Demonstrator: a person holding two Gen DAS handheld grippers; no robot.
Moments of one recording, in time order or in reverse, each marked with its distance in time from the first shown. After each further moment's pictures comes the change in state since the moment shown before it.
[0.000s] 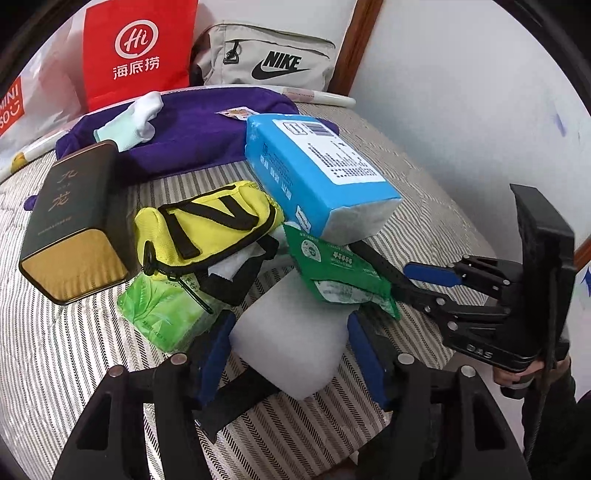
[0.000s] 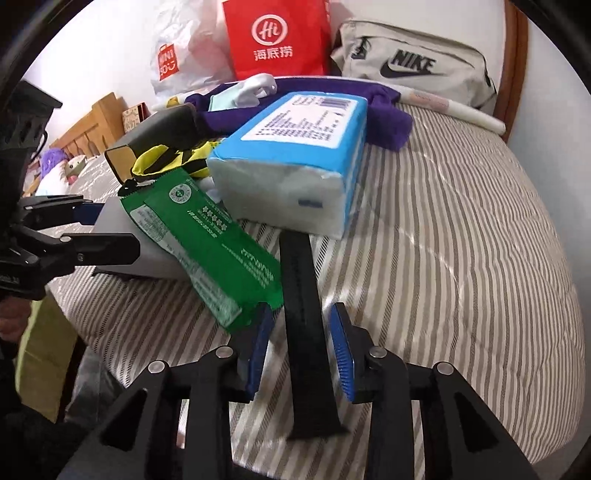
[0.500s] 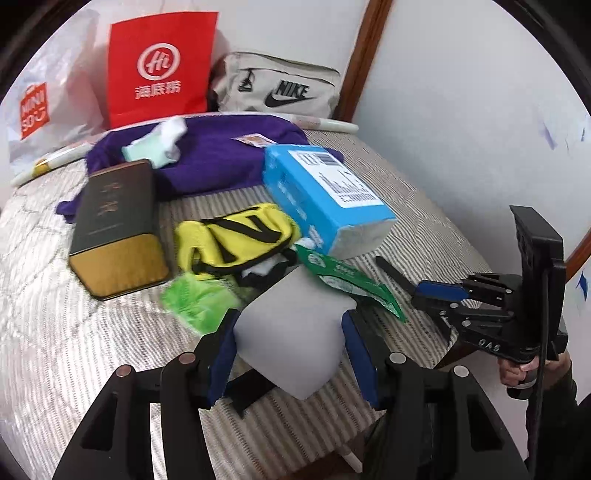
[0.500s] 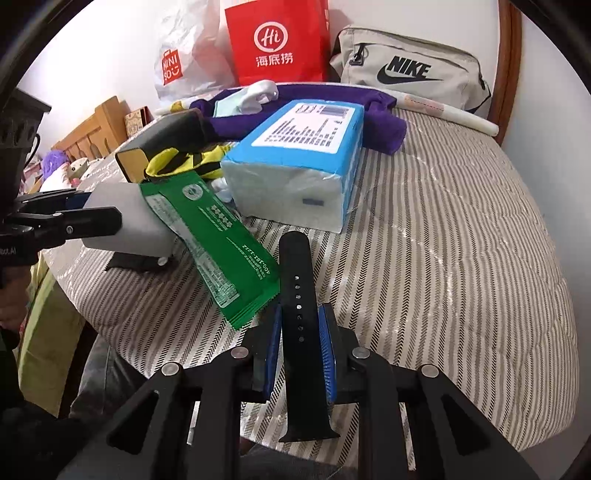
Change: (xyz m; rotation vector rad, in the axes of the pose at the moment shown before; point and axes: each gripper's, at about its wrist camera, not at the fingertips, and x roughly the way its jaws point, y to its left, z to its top) left arm -0.042 0.015 -0.012 -0.013 -0.095 0.025; right arm -0.026 -0.001 -0.009 0.037 -0.008 0.034
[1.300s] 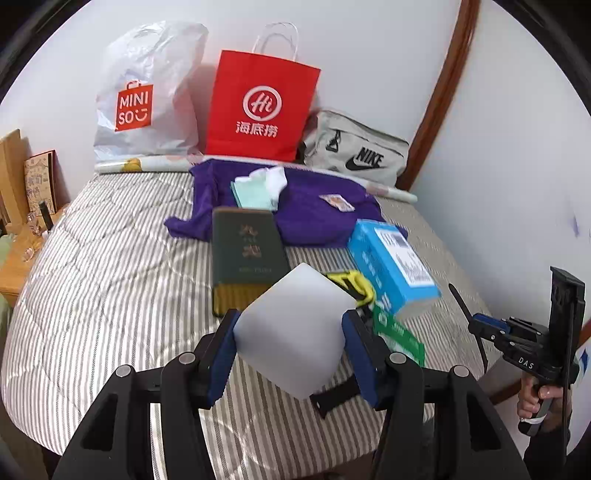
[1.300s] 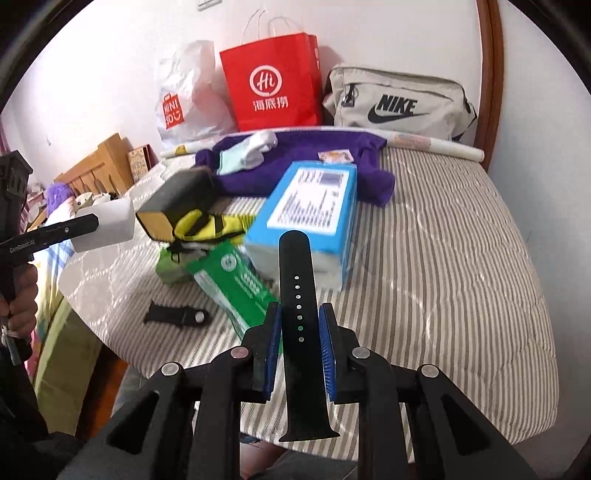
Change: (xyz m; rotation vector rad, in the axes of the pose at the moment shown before) left arm -0.076 0.071 0.016 -0.210 -0.165 0.128; right arm -0.049 0.004 0.041 0.051 -0.099 0.019
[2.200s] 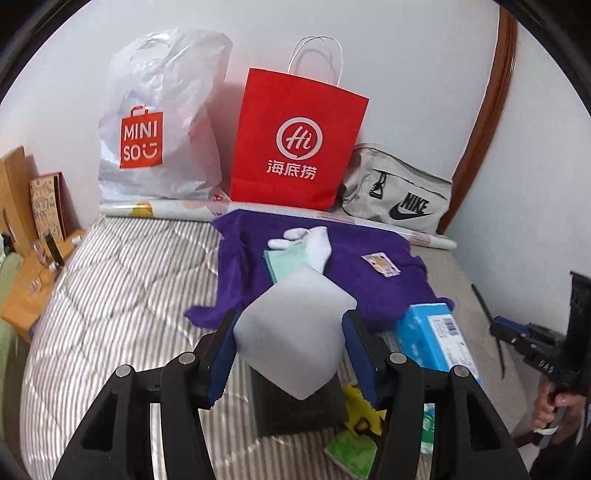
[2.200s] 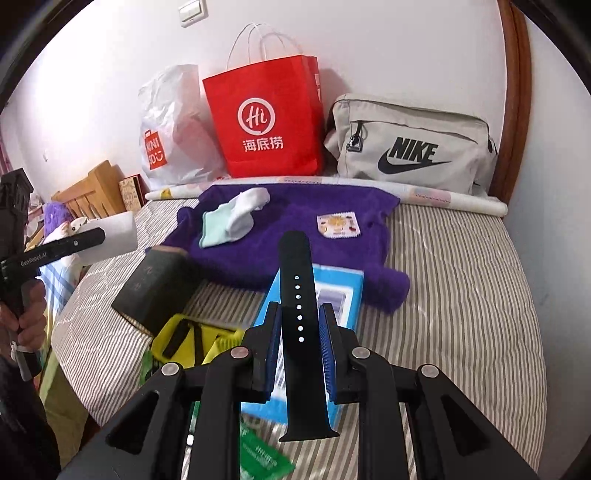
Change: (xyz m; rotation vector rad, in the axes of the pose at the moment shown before) left arm 0.060 0.034 0.096 -0.032 -0.052 0.086; right arm 0.056 -0.011 0.120 -0.001 -0.042 0.002
